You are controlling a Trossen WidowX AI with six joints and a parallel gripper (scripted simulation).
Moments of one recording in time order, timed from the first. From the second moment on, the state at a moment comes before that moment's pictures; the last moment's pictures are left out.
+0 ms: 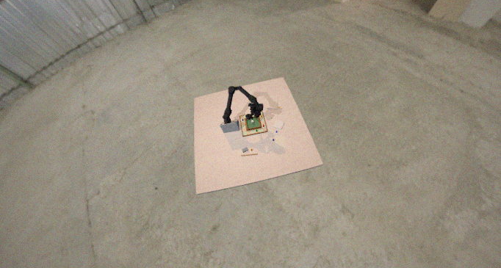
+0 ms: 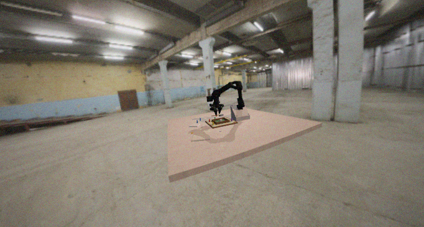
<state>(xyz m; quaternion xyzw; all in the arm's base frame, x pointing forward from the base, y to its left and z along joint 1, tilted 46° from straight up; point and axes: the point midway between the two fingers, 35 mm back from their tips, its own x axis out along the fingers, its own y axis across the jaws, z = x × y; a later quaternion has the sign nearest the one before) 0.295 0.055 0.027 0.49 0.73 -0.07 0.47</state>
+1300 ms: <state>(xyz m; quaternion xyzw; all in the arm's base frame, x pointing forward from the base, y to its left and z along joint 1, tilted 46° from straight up) 0.370 0.138 0.041 0.11 0.58 0.43 0.68</state>
